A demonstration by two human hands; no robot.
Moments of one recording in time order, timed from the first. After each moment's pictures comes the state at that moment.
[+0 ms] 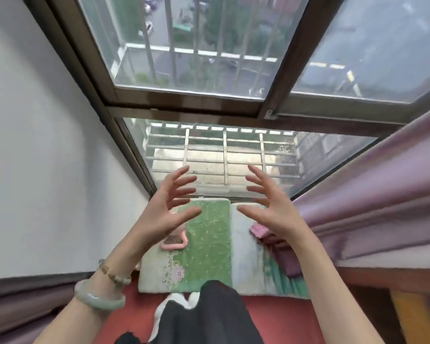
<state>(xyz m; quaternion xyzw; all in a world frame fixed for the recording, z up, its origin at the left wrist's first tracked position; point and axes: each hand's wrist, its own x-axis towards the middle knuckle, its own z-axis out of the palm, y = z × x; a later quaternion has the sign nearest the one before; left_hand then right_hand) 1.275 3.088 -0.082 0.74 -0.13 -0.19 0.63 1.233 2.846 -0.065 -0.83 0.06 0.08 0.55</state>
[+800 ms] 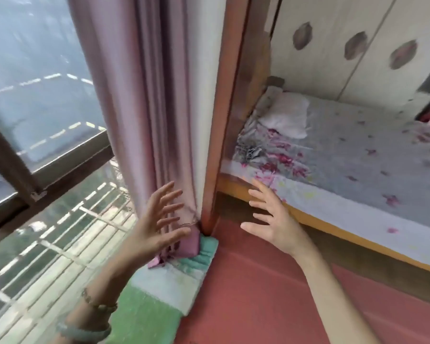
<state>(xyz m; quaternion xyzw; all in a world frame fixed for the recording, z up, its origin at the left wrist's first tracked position) 1.113 2.940 0.056 0.48 -0.58 -0.41 0.52 0.847 2.879 0.089 -0.70 0.46 -0.30 0.46</state>
